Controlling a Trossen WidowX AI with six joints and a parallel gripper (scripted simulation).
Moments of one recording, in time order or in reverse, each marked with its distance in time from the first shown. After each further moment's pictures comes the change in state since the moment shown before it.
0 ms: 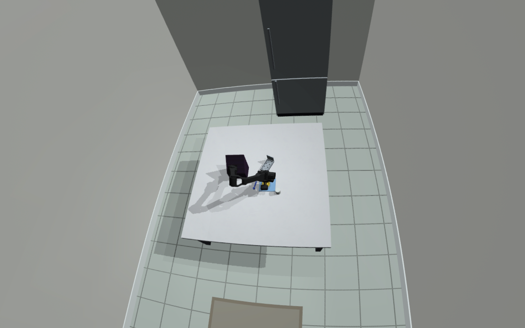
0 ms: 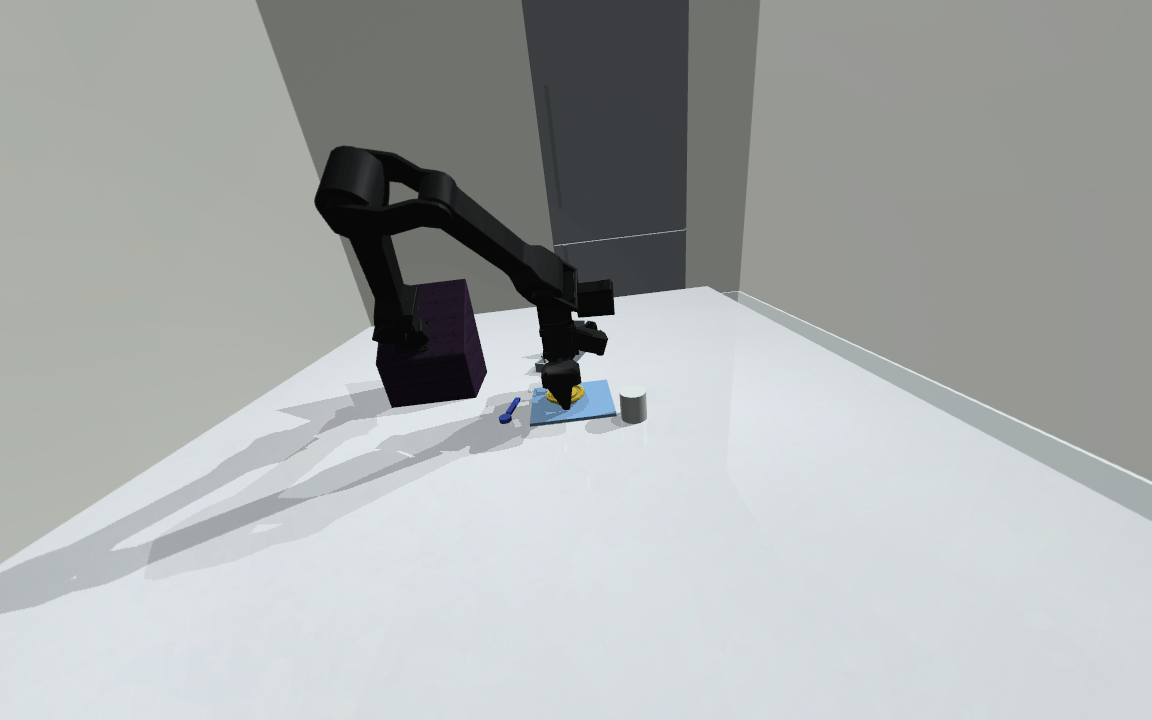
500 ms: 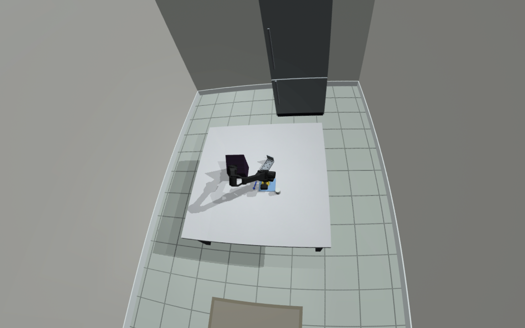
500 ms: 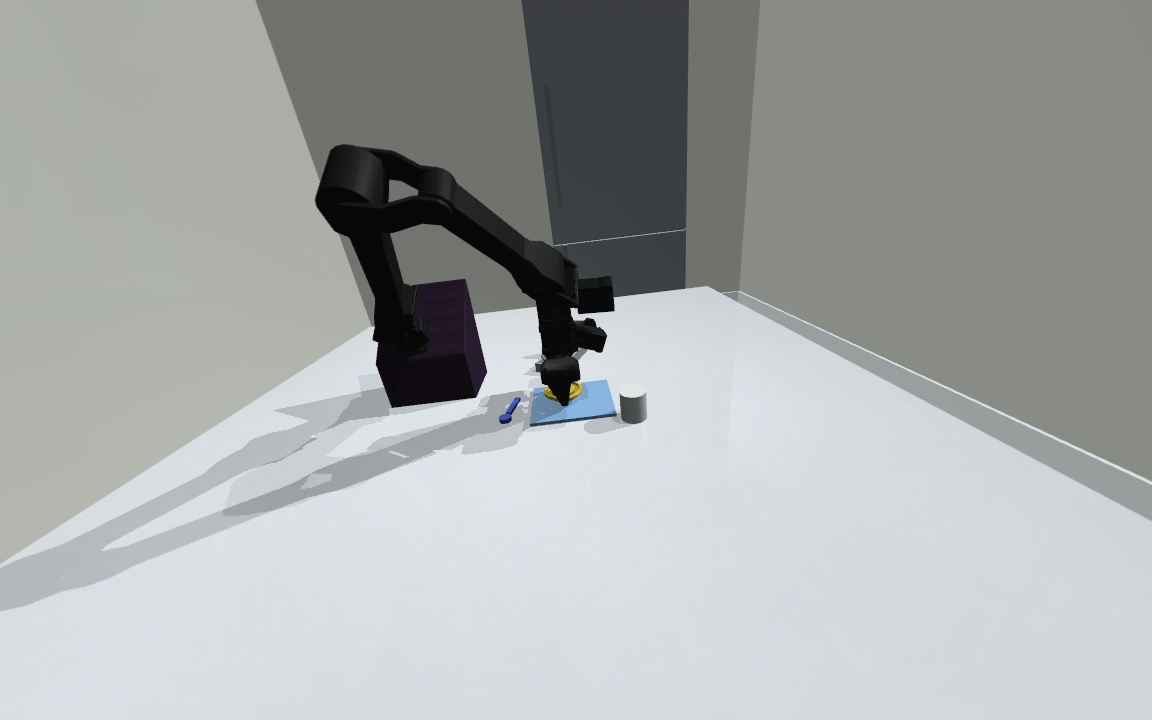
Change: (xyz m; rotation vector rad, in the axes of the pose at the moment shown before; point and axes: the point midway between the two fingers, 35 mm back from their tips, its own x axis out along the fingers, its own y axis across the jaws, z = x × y) arm -0.006 0.002 -0.002 -0.013 0.016 0.004
